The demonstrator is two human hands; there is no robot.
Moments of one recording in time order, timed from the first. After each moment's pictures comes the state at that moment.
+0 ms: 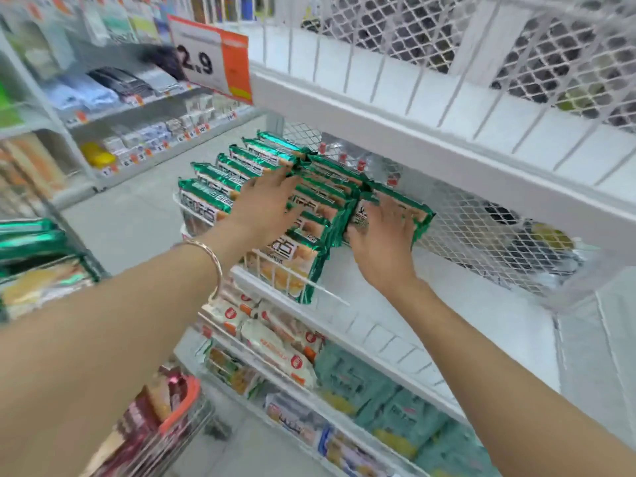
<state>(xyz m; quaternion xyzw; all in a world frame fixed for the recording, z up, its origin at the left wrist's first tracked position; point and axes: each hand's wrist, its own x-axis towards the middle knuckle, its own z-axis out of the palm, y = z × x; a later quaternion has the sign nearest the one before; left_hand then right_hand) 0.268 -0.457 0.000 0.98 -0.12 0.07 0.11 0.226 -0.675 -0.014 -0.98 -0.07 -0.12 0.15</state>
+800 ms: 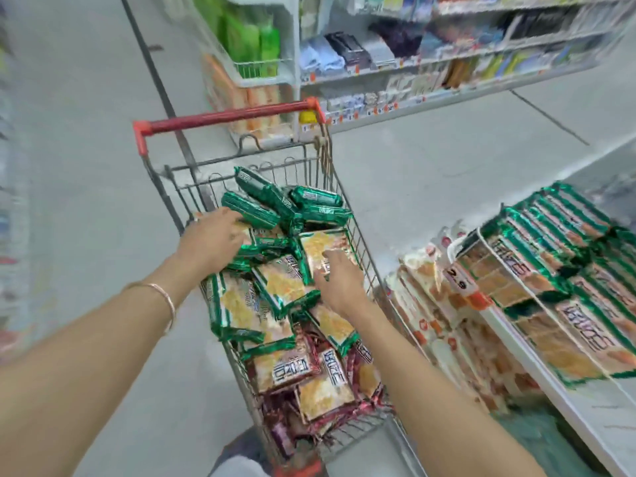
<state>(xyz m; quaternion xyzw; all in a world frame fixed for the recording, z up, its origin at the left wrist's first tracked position) 0.025 0.039 -0.037 0.95 0.27 -0.03 0.16 0.131 -0.184 -0.089 -0.92 -0.29 0.18 0.17</state>
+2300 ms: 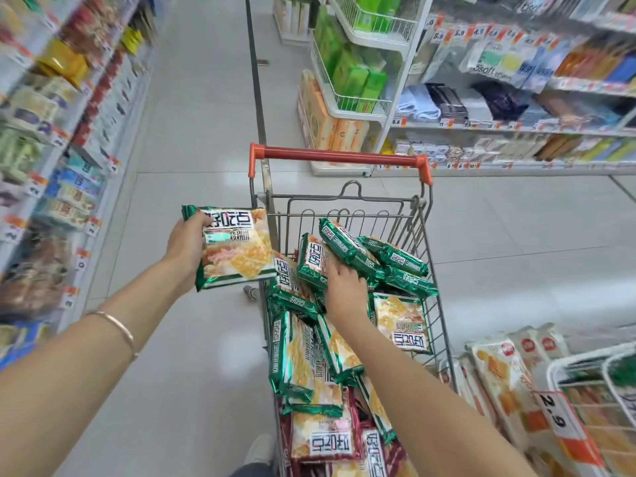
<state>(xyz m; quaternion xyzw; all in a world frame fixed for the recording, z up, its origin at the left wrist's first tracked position) -0.059 0.168 -0.031 0.43 0.55 0.26 0.66 0.135 -0.011 -0.128 -0.88 -0.46 0.09 -0.02</state>
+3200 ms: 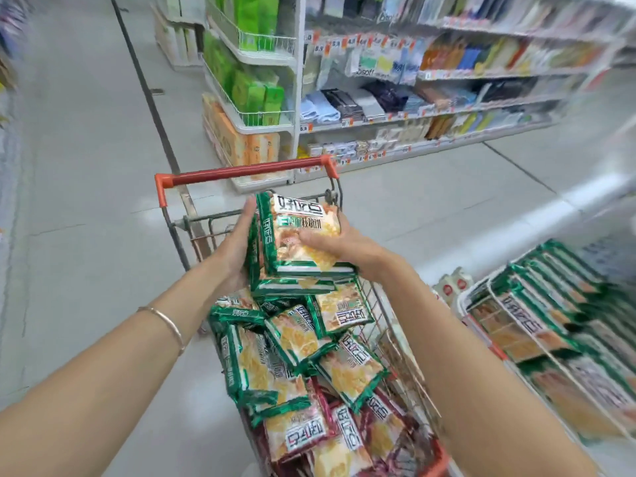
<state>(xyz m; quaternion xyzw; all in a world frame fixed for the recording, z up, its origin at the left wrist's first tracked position) 0.060 0.055 0.031 0.54 0.31 0.00 0.78 0.192 -0.106 0.048 -0.78 -0.22 0.40 0.42</state>
